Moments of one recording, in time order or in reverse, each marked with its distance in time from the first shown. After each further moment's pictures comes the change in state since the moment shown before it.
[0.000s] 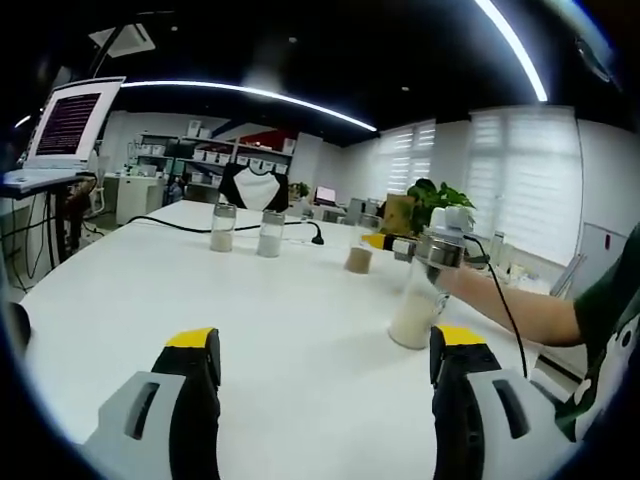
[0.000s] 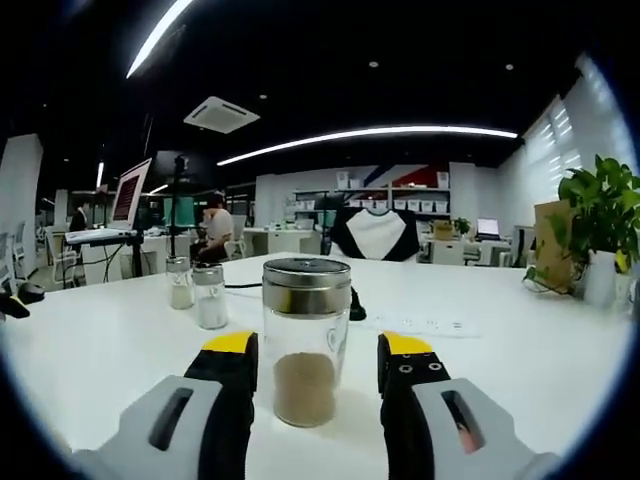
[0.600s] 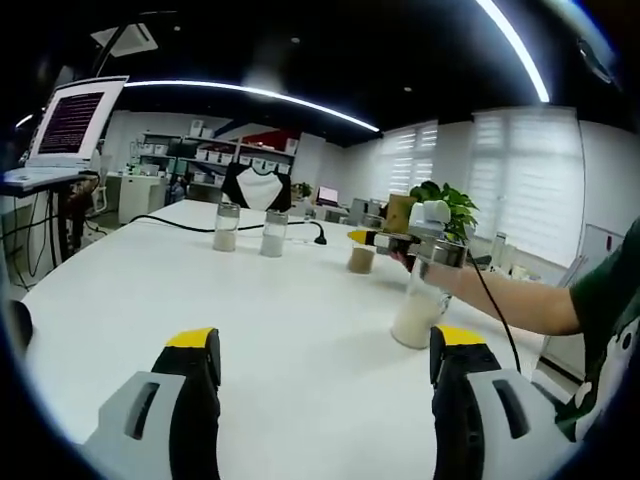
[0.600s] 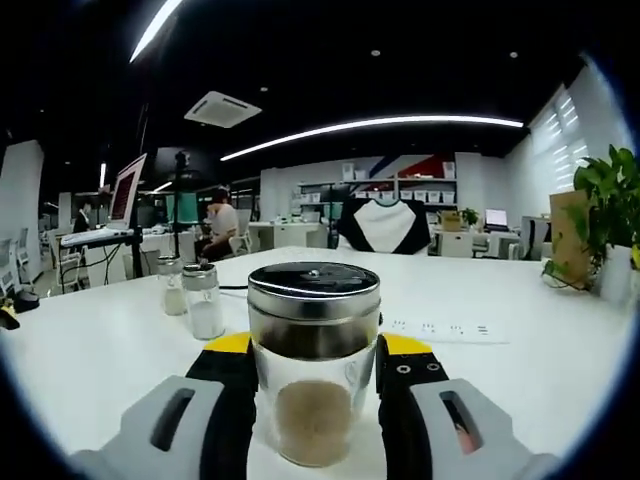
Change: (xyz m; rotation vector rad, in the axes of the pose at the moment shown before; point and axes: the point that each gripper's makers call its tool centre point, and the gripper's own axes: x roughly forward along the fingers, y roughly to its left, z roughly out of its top) left arm -0.001 0.004 0.000 -0.005 -0.002 0.009; right arm 0.040 0.010 0.001 0.012 0.029 0.038
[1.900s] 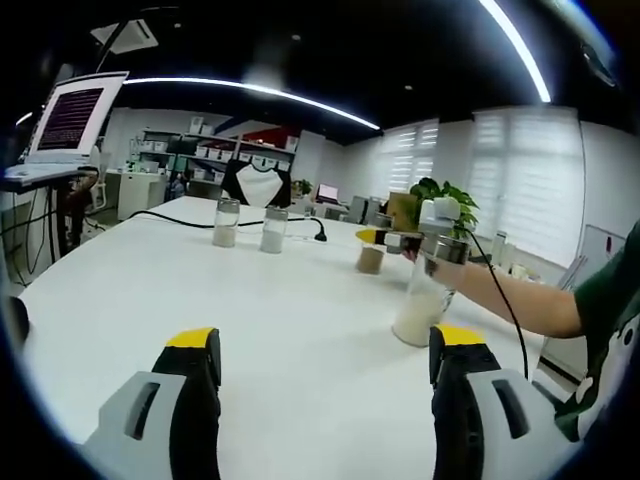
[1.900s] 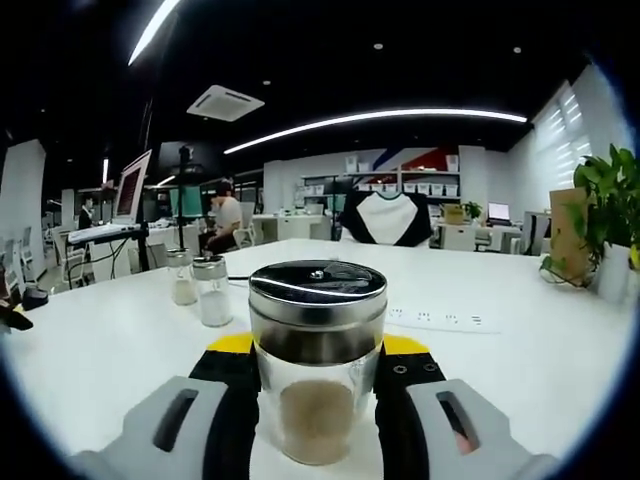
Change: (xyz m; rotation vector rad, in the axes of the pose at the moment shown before) left arm 0.002 0.000 -0.005 -0.008 0.009 -0.002; right arm -0.030 0.000 -0.007 0.005 0.034 0.014
